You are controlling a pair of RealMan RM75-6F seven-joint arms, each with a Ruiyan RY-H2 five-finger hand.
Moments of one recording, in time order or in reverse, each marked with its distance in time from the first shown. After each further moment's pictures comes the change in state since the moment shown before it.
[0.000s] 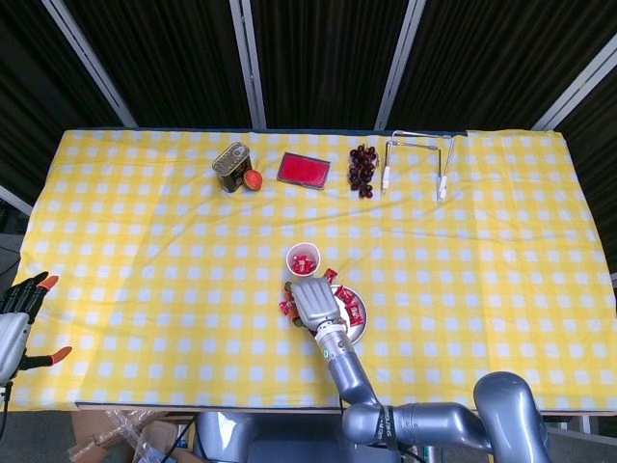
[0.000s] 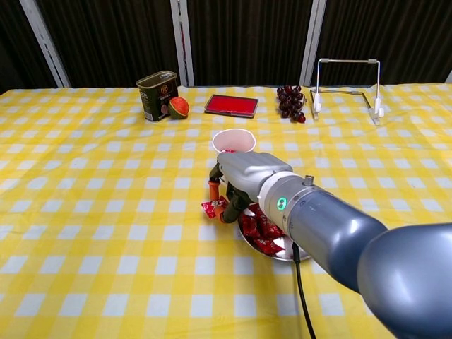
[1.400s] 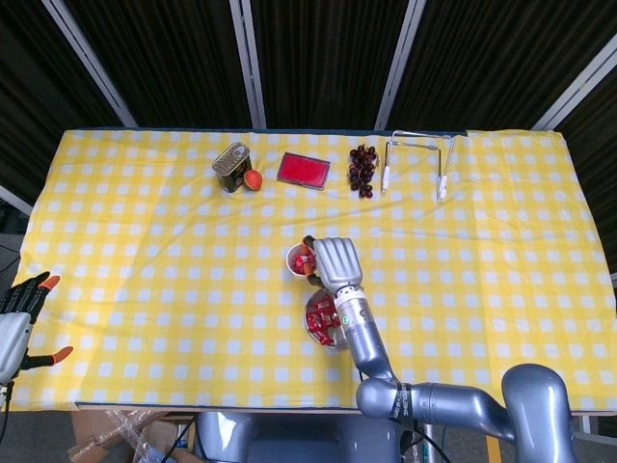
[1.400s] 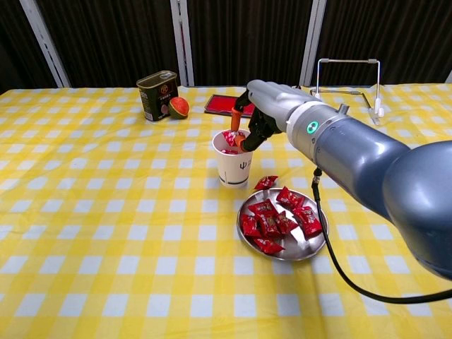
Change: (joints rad) left arm -0.003 -0.005 0.000 0.001 -0.003 -0.005 0.010; right arm 0.004 0.120 0.111 -0.010 -0.057 0.030 0.106
